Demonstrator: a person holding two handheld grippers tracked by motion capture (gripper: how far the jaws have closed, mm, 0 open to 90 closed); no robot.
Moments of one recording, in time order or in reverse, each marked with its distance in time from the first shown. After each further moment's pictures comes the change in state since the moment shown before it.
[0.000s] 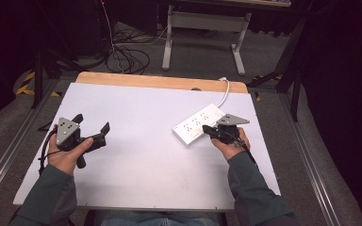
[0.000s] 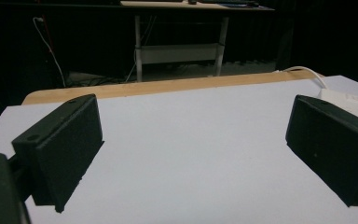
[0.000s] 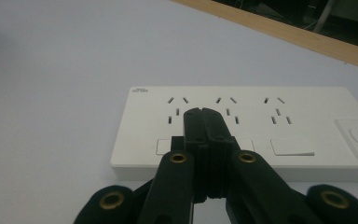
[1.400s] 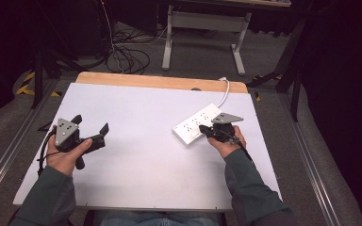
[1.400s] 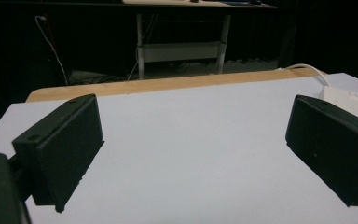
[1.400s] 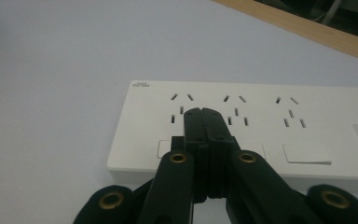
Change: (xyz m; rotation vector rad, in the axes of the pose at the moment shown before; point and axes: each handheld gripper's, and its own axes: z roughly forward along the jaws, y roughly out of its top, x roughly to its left) left arm 0.001 -0.002 -0.002 0.007 0.008 -0.001; right arm 0.002 0.003 0.014 0.043 0.011 -0.031
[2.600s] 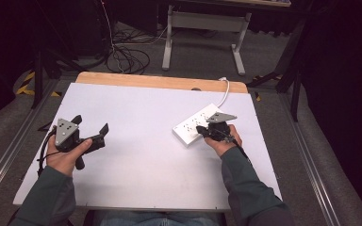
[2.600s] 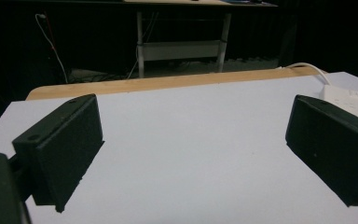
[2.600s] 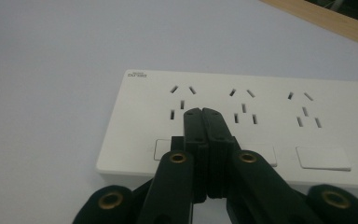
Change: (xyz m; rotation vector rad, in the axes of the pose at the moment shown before) left arm 0.000 0.000 0.000 0.003 0.002 -0.003; right arm 0.001 0.001 0.017 0.055 0.002 -0.021
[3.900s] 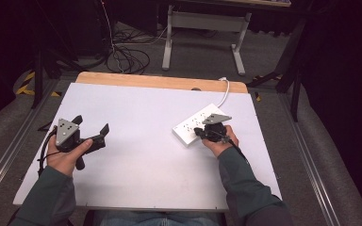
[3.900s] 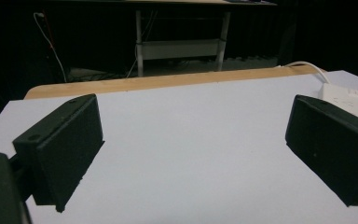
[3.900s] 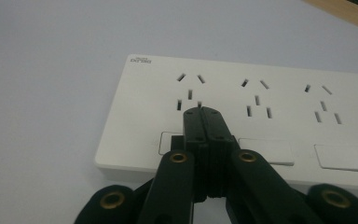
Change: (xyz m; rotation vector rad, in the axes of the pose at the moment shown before) left arm 0.000 0.000 0.000 0.006 -0.005 0.003; right arm 0.005 -0.003 0.010 0.041 0.003 -0.029
